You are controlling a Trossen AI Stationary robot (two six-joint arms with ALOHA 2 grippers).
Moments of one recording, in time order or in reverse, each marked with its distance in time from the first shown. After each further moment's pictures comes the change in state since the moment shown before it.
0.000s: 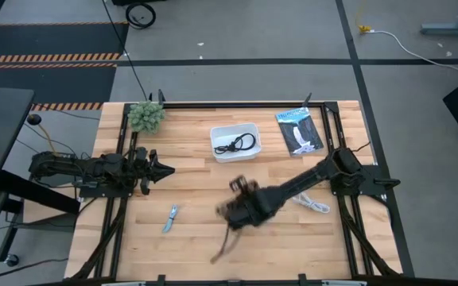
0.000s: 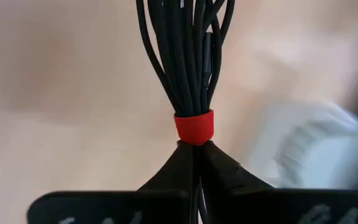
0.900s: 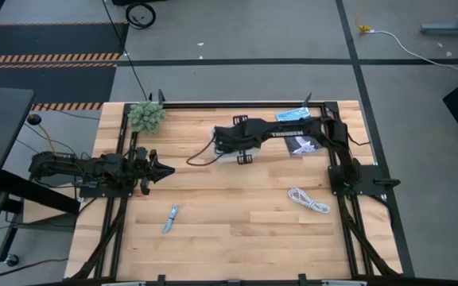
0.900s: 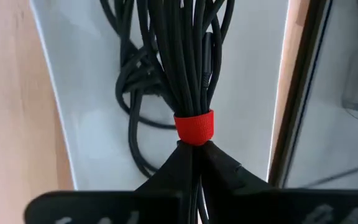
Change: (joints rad) left arm 0.000 0.000 0.000 0.000 0.000 0.000; right arm -0.556 -0.001 0.005 0.079 -0.091 -0.113
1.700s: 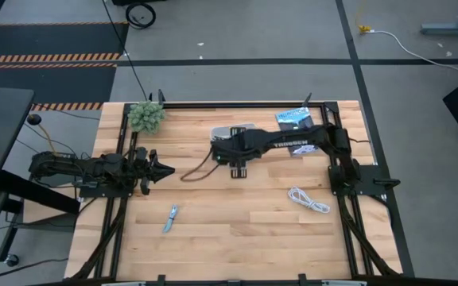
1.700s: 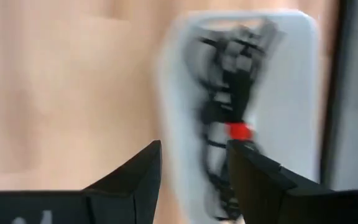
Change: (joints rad) left arm 0.000 0.000 0.000 0.000 0.000 0.000; right arm 0.151 -0.005 0.110 -0.092 -0.088 0.224
